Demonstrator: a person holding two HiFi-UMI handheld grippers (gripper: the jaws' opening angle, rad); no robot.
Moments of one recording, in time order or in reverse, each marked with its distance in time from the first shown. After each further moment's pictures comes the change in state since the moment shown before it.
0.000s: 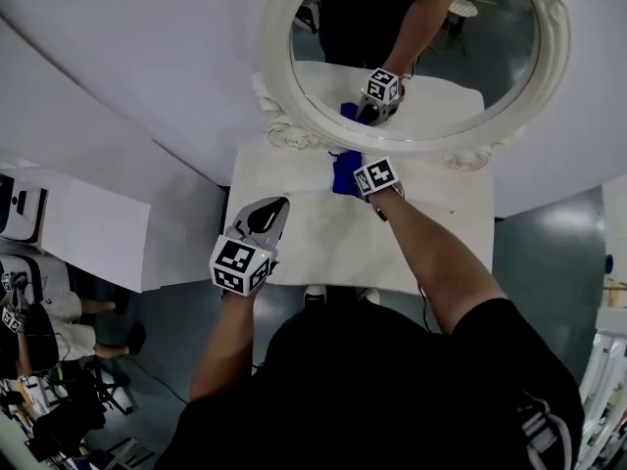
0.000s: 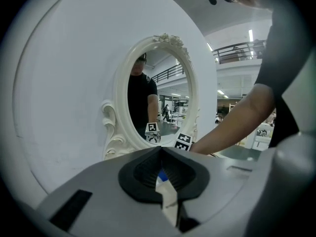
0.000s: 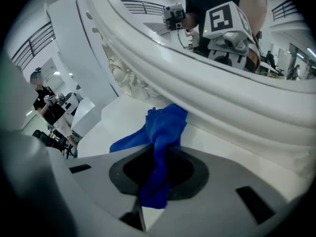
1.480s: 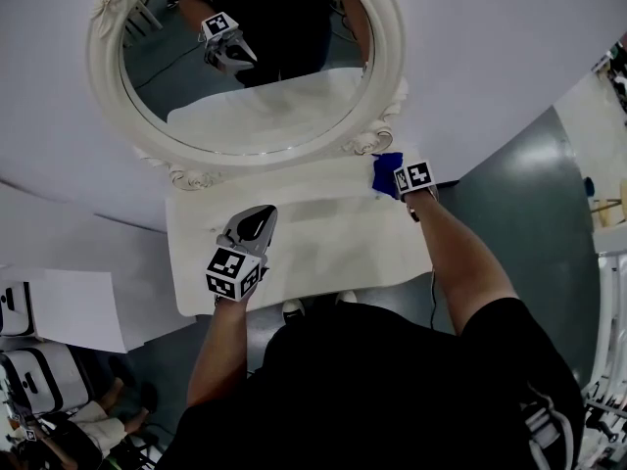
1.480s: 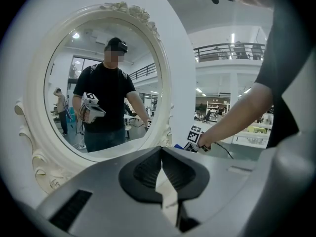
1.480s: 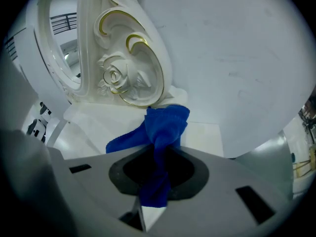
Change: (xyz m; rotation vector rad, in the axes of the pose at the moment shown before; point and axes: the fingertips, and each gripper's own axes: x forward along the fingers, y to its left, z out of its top) left arm 0.144 -0.152 0.032 0.094 0.028 -0.250; right arm -0.202 -0.289 -0.212 0.370 -0.037 -0.315
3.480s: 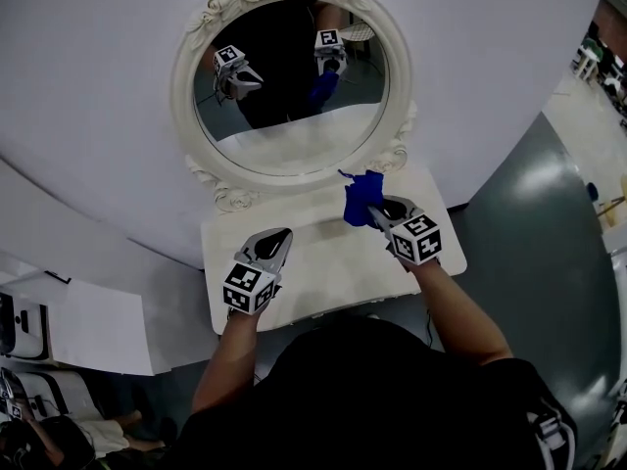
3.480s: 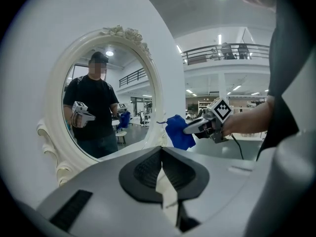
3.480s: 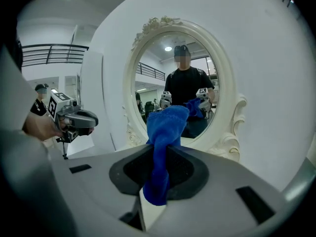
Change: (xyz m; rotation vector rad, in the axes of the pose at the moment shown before) left arm -0.096 0.000 0.013 0.093 -0.026 -0.069; right arm -0.235 0.271 0.059 -0.220 -0.645 0.214
